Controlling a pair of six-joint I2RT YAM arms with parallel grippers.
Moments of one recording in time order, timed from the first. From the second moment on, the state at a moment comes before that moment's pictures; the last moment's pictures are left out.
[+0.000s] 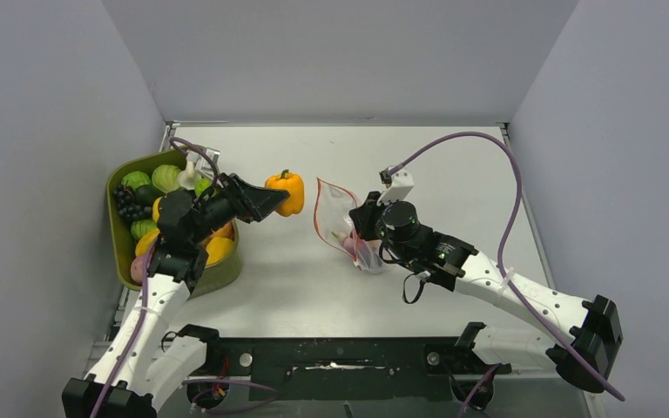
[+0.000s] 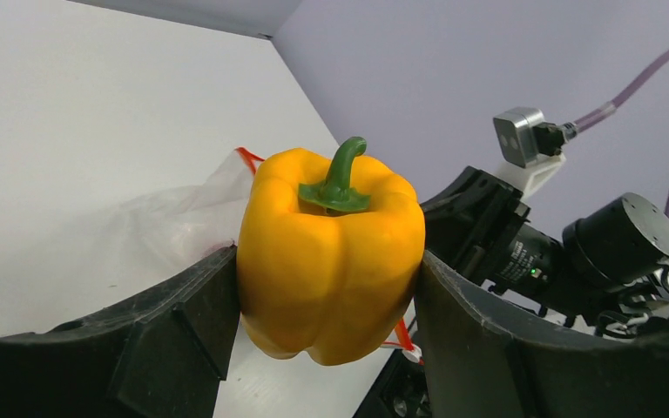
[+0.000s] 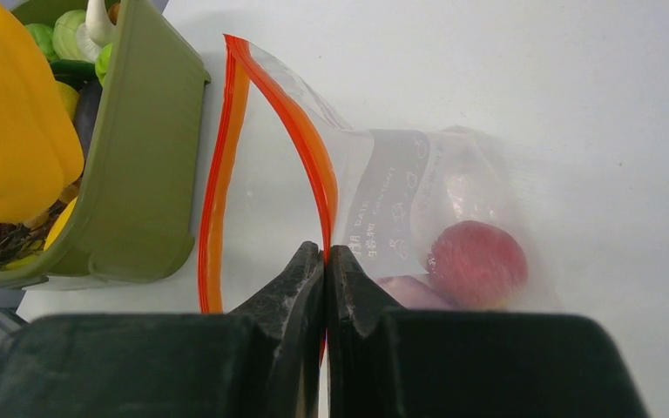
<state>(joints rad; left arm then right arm) -0.19 0.87 0.70 0.21 0.62 -0.83 0.91 1.12 0.90 -0.15 0.39 0.56</state>
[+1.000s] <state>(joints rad) -0.60 1.07 0.62 0.35 0.23 -0.94 0.91 1.13 0.91 -0.10 0.36 0.61</state>
